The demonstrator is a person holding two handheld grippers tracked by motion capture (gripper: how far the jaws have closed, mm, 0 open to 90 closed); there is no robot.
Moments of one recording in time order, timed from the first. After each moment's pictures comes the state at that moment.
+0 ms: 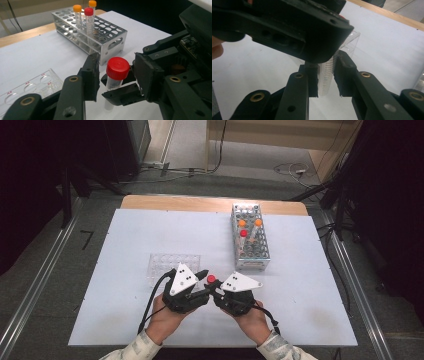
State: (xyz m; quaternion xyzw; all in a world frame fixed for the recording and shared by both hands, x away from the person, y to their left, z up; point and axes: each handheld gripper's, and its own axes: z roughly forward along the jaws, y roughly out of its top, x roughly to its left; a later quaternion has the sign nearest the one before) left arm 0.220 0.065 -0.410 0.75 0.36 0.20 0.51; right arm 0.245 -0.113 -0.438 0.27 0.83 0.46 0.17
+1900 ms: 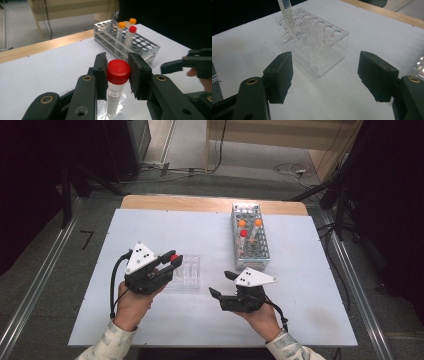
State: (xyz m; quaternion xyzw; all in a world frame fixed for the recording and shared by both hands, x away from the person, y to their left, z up) left arm 0.235 0.142 -0.373 0.70 0.43 0.25 0.51; right arm 0.254 -0.140 -0.431 0.28 0.82 0.48 0.15
